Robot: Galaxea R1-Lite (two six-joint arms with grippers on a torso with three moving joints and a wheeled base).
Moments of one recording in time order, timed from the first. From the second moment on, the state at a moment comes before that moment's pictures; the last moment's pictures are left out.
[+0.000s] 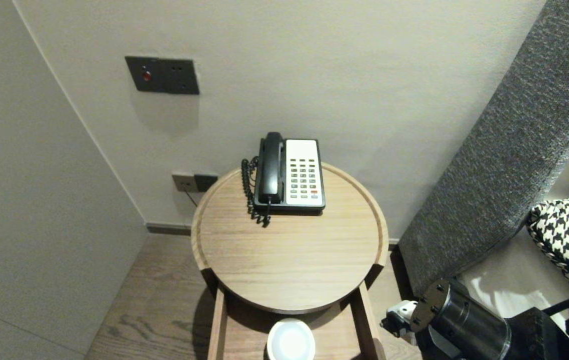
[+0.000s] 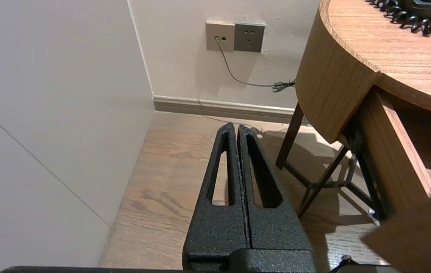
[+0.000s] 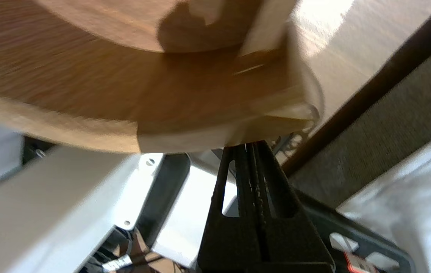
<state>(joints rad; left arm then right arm) 0.01 0.00 0.00 -0.01 0.01 0.00 0.87 1.56 -0.73 0.33 0.03 0.45</state>
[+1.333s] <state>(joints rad) 0.01 0.00 0.00 -0.01 0.01 0.00 0.83 1.79 -1.02 0.33 0.00 0.42</state>
